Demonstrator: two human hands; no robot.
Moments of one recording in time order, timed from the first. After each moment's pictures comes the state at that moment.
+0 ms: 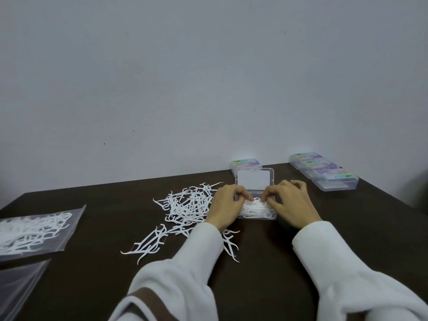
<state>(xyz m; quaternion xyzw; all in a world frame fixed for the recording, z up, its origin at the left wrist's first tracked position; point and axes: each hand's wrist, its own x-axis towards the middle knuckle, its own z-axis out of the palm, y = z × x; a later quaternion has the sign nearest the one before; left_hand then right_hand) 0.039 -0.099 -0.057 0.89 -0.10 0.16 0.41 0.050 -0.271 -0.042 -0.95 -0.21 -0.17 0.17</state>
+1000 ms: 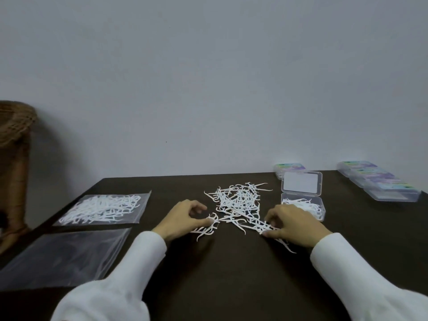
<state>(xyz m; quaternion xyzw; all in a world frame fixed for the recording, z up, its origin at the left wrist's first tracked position) -0.082 0.069 -0.040 0.95 0.07 0.05 0.29 -0.003 -0.193 -0.039 -0.93 -0.34 -0.01 0.12</state>
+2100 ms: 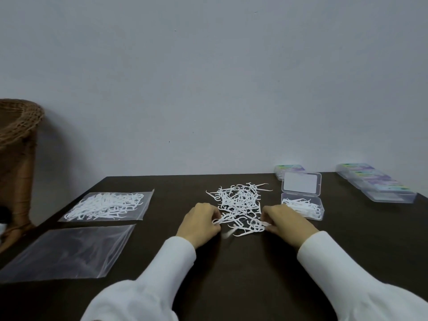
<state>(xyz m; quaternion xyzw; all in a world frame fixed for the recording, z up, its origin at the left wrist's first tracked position) -0.085 0.026 -0.048 0.97 0.05 0.14 0.17 -0.010 -0.175 -0.044 -0.94 -0.33 -0.04 0.09</state>
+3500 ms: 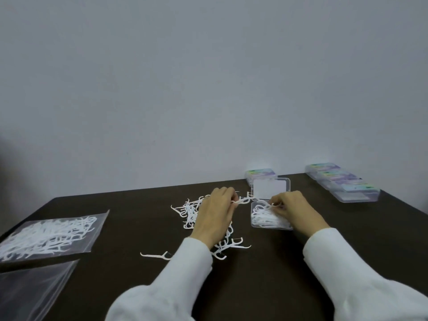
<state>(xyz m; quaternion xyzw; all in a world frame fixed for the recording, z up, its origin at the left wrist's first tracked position) -0.009 -0.052 -0.032 0.94 -0.11 0.28 0.14 0.054 -0.242 -0.034 -0.95 -0.19 -0.07 0.24</state>
